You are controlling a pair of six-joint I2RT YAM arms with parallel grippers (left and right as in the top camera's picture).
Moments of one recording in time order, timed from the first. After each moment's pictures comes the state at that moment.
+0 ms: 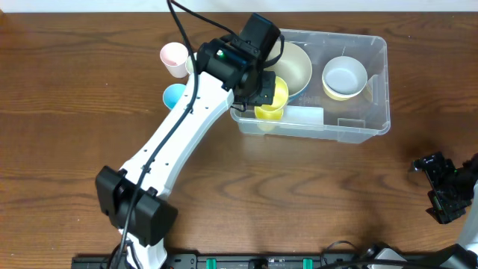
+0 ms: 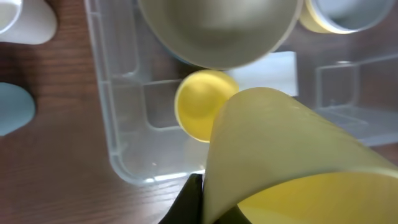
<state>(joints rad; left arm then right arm) -0.59 1.91 1.97 -1.25 0.05 -0.43 -0.73 1.32 1.00 -1.23 -0.17 0.49</state>
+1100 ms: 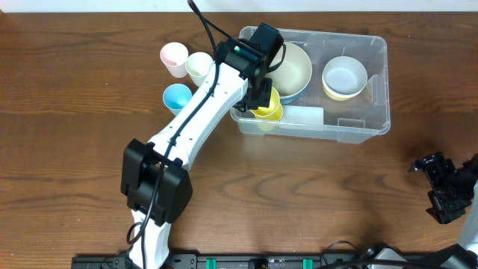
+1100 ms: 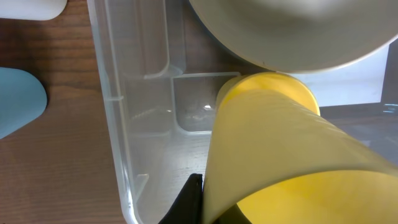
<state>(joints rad) -0.58 2.06 1.97 -1.26 -0.03 -0.43 -0.73 1.32 1.00 -1.23 -0.17 0.49</state>
